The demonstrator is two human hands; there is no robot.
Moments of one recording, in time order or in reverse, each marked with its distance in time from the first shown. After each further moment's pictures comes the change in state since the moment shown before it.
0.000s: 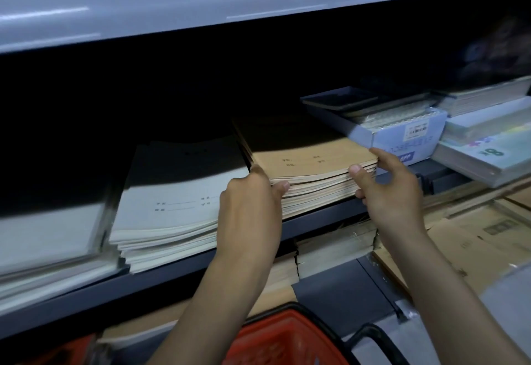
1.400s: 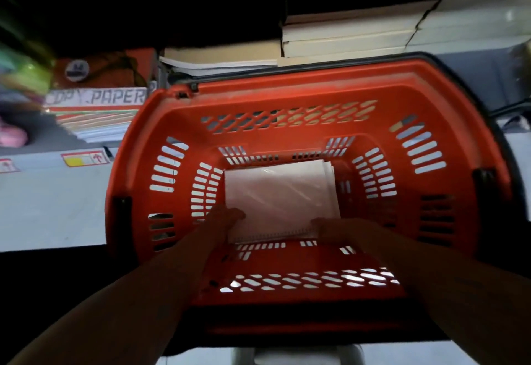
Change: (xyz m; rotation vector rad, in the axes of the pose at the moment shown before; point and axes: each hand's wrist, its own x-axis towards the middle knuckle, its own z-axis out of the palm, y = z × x) left_hand -0.363 -0.380 0.136 -0.410 -0.596 -1.489; right_hand -0.332 0.326 0.083 -1.166 -1.832 0.464
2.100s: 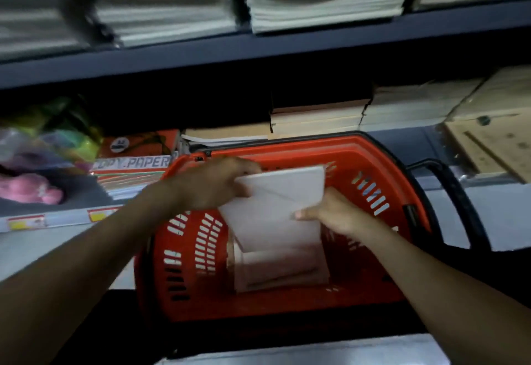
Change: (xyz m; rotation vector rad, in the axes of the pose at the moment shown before) left_hand -0.214 0.169 -0.092 0.935 -0.238 1.233; right_hand -0.144 -0.035 -0.083 0.780 0.652 -0.432
